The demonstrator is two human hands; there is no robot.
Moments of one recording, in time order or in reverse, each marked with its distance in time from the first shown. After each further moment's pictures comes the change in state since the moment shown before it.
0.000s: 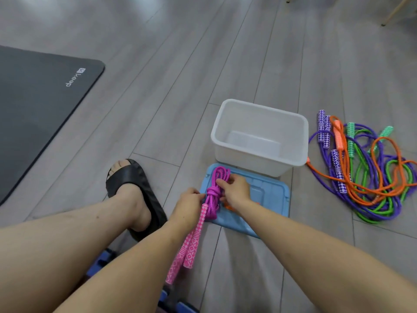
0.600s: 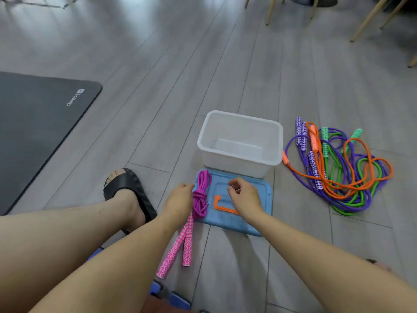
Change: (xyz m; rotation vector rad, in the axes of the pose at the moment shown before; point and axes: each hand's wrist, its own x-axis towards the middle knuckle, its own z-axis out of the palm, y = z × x) left_hand -0.010 0.038 -0.036 0.178 -0.010 0.036; right_hand -0.051 0.008 -0.082 -0.267 0.046 -0.322
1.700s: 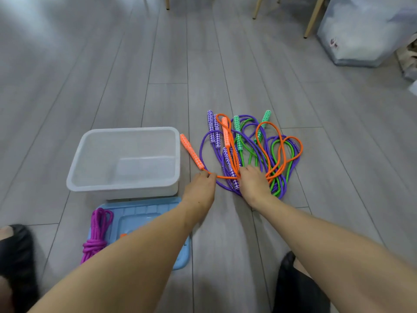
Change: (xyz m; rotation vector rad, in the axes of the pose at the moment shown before) left_hand 0.111 0.305 0.126 0.219 -0.104 0.509; right_hand 0.098 0.174 -0.238 -0.740 0.181 0.034
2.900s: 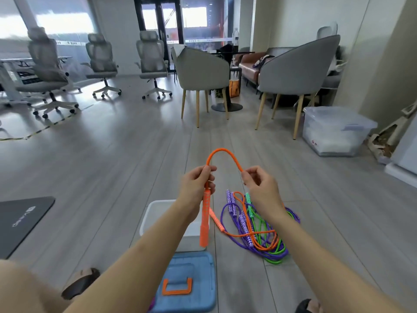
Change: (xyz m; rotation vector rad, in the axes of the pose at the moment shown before) left_hand -0.183 0.069 -0.292 -1.442 0.482 0.060; right_hand -0.137 -0.124 -0.276 1.085 0.537 -0.167
